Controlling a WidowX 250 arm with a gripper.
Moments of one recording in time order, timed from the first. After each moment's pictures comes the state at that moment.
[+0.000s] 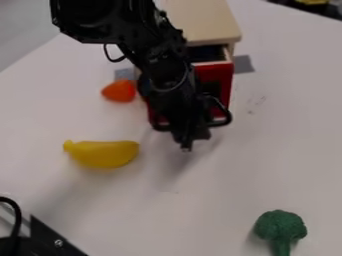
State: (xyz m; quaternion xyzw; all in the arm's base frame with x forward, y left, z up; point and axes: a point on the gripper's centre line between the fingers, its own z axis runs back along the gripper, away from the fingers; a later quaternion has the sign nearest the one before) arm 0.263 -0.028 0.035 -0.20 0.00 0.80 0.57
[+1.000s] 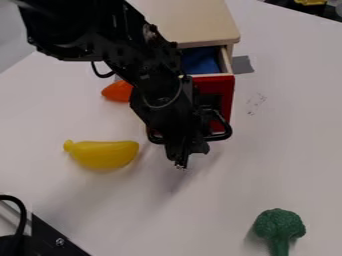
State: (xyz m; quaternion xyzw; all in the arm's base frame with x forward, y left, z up) arm 0.238 -0.038 0.039 -0.21 -0.01 0.78 0.59
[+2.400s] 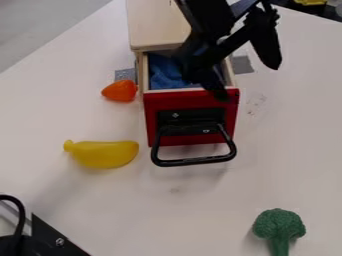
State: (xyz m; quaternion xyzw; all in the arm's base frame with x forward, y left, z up) arm 0.256 -0.068 0.150 -0.26 -0.01 0.41 0.88
